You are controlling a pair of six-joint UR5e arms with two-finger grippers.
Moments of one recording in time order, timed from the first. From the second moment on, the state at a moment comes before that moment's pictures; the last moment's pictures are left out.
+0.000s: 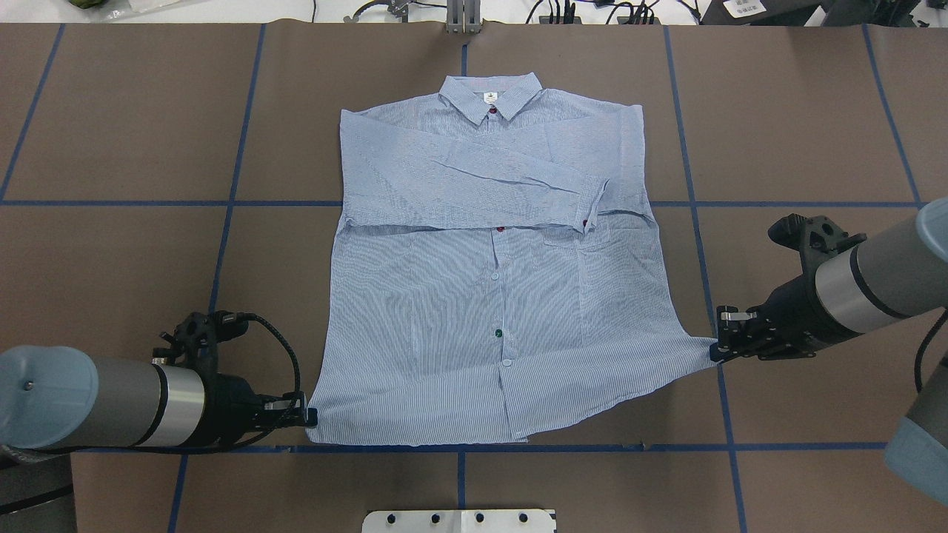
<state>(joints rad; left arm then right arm) -0.32 -1.61 -2.08 -2.29 -1.84 -1.59 0.70 -1.64 2.15 -1.19 2.25 1.38</state>
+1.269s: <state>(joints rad) -0.33 -1.57 -2.26 -2.28 -2.02 -1.60 0.80 -1.77 2.19 -0.82 2.55 1.38</state>
